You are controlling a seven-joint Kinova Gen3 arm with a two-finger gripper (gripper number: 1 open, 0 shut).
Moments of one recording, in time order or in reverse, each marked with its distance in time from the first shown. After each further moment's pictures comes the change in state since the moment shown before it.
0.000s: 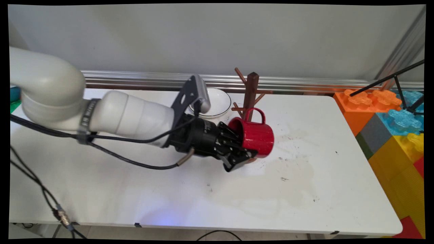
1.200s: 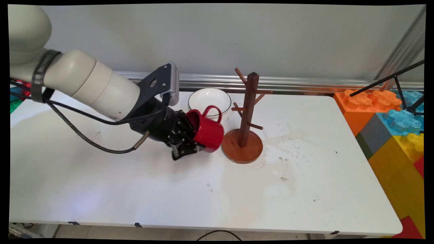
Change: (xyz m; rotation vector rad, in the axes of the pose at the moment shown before) arm 0.017 -0.032 -0.068 0.056 -0.378 0.168
